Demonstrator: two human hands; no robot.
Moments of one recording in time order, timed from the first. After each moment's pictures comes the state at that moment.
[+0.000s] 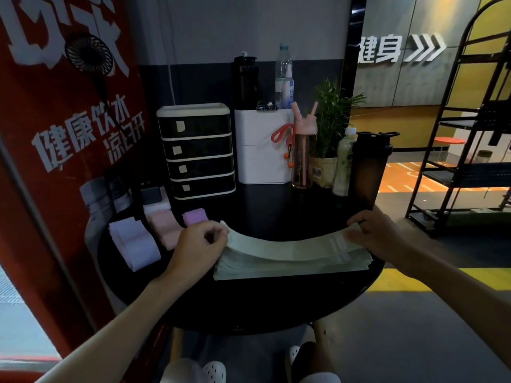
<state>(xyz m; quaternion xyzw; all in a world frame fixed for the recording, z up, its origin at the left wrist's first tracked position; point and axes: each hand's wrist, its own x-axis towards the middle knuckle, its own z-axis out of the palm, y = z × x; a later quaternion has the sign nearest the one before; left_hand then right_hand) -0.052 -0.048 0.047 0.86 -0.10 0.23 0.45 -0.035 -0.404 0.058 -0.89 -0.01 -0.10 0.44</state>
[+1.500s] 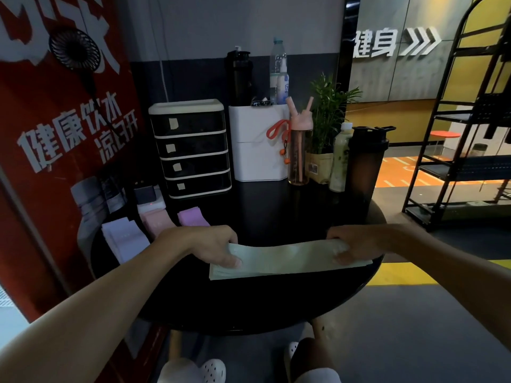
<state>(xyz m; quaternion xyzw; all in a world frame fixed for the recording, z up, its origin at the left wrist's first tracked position) -0.006 -0.058 0.082 0.96 -0.20 -0.19 0.08 -0.014 -0.391 0.073 -0.97 -0.17 0.18 0.05</state>
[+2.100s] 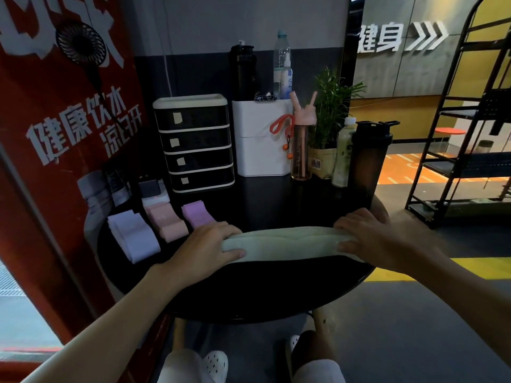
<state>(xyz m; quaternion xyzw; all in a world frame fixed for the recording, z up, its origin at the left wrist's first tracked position) -0.045 -0.042 0.040 0.93 -0.26 0.13 0.22 -0.072 -0.386 0.078 -0.99 -0.16 -0.06 0.04</state>
